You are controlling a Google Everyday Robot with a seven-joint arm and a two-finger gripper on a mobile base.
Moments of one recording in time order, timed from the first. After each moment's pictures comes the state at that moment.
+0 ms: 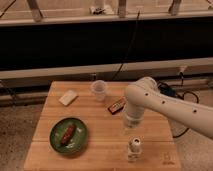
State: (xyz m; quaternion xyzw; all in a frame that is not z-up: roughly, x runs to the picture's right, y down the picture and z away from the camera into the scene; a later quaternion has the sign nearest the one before) arm 0.105 0.207 0.676 -0.41 -0.07 0.01 0.91
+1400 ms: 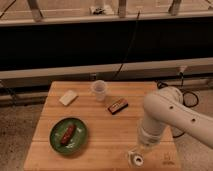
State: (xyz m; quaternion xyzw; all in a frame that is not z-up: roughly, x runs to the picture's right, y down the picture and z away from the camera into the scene) arm 0.146 0.260 0.574 -0.45 -0.06 0.05 0.89
